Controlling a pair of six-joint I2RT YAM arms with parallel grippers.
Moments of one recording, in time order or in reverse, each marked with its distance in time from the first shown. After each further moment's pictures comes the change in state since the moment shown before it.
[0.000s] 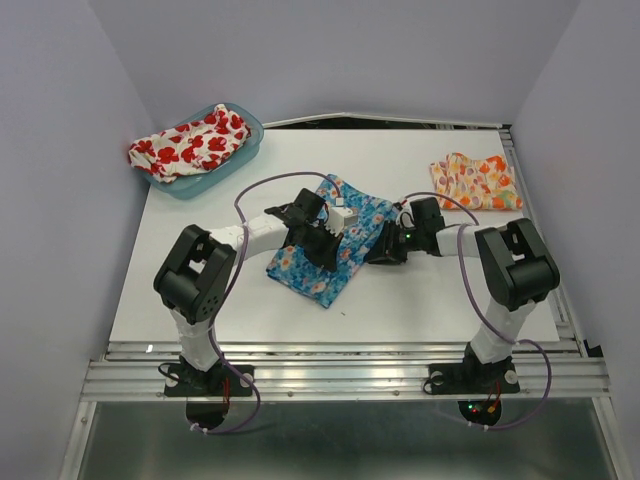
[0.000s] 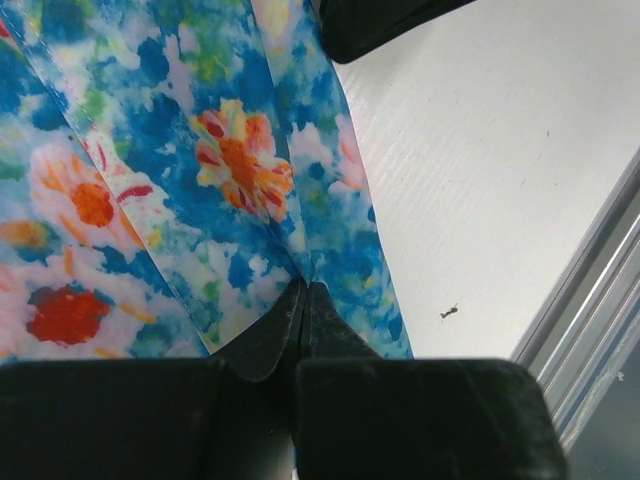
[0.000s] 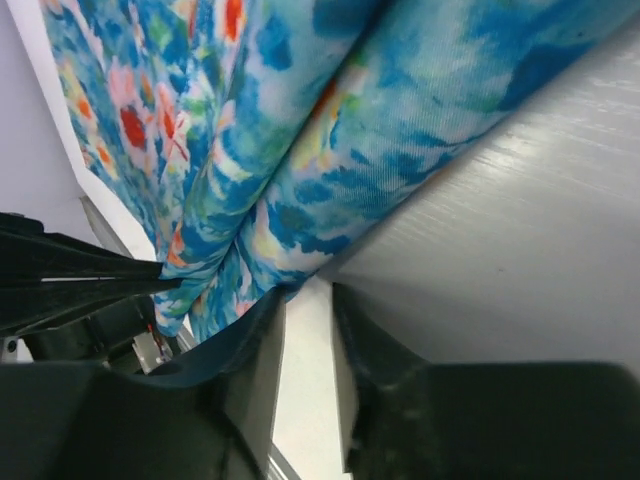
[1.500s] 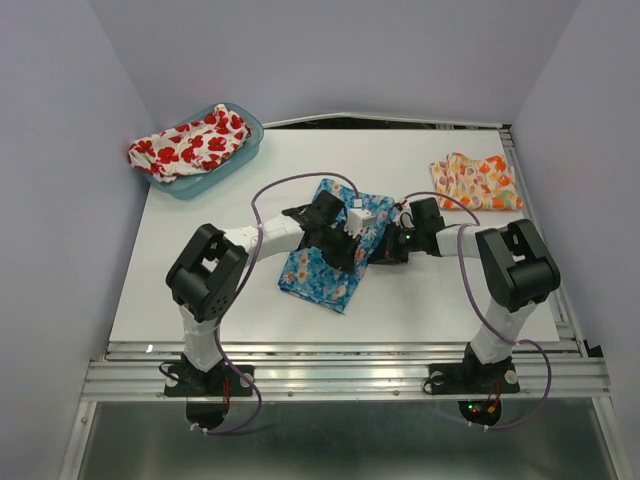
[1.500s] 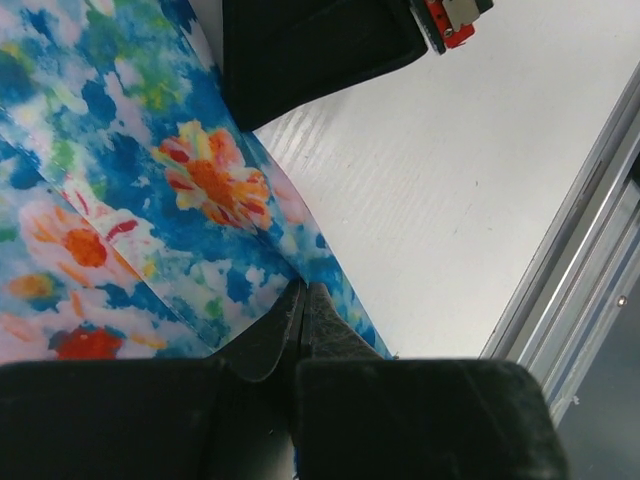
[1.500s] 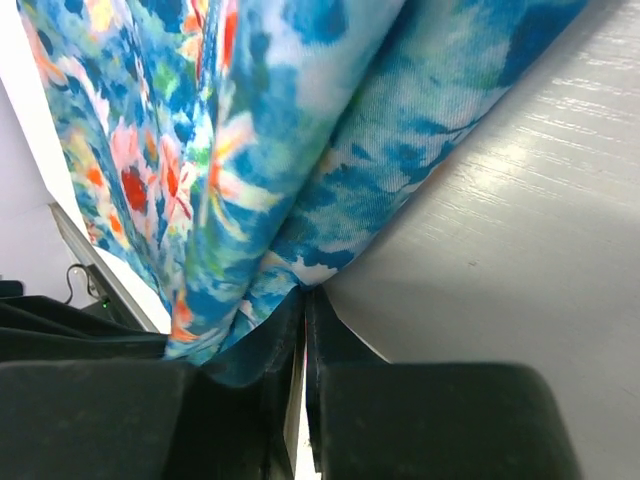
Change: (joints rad) left arm -0.092 0.043 0.082 0.023 0.000 -0.079; right arm 0.000 0.017 0.002 -0.005 0.004 -0.030
